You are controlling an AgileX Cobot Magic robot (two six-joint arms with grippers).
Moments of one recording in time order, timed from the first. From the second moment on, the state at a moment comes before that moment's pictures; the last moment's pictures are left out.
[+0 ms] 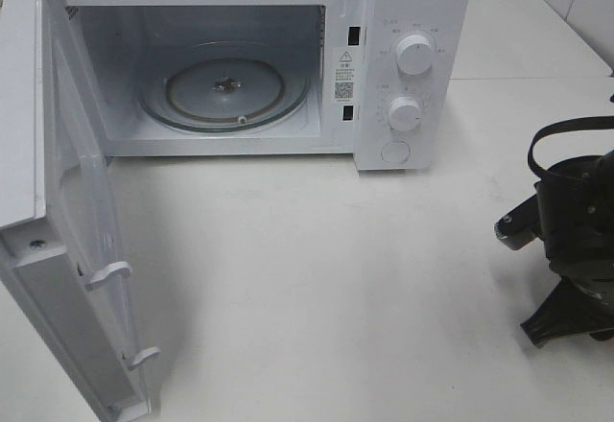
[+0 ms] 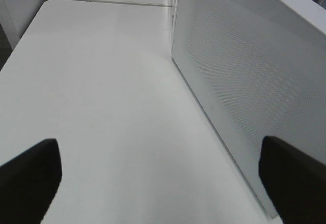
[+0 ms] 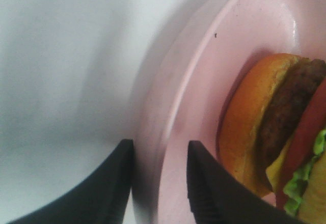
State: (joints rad) left arm 0.06 -0.01 -0.52 -0.10 1.07 0.03; right arm 0.49 1.80 -0.57 -0.96 0.75 1.07
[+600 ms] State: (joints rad) left arm 0.06 -0.01 -0.52 -0.10 1.07 0.03; right arm 0.49 1.40 -0.57 -0.76 0.76 0.85
